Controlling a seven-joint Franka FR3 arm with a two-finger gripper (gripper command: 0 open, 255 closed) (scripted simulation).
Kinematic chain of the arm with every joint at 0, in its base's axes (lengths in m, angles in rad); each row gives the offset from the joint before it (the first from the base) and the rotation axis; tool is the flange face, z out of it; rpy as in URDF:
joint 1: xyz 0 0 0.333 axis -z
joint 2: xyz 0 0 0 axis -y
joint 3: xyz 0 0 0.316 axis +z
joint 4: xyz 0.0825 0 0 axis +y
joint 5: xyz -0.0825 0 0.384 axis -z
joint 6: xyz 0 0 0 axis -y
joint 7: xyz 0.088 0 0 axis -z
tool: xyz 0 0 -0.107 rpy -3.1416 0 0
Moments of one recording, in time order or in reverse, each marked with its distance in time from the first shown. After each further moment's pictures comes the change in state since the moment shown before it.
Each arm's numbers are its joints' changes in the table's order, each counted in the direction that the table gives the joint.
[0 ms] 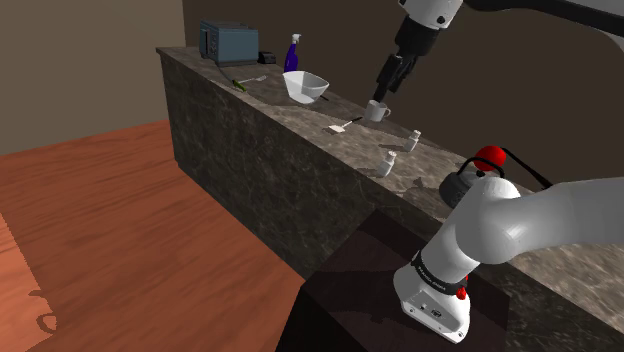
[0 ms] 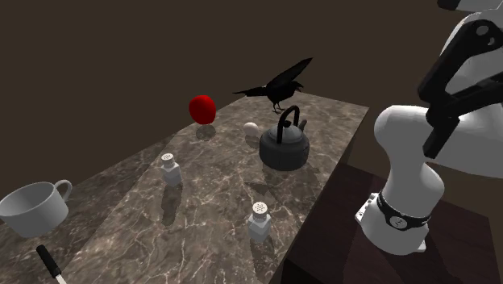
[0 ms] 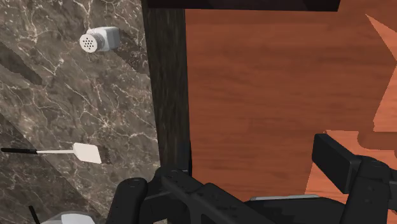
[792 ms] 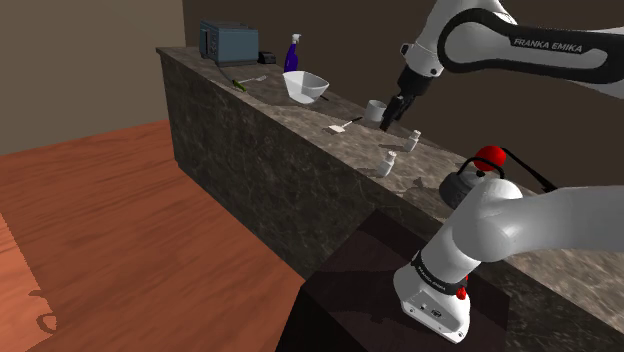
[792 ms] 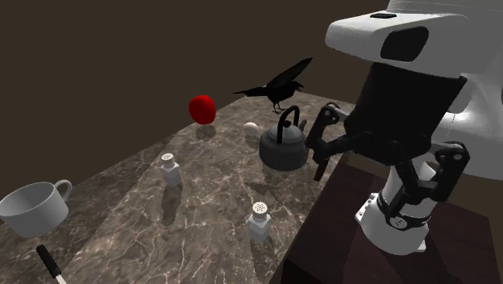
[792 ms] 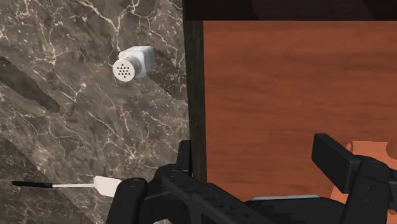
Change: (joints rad) arm 0.080 0.057 -0.169 0.262 0.125 0.209 -0.138
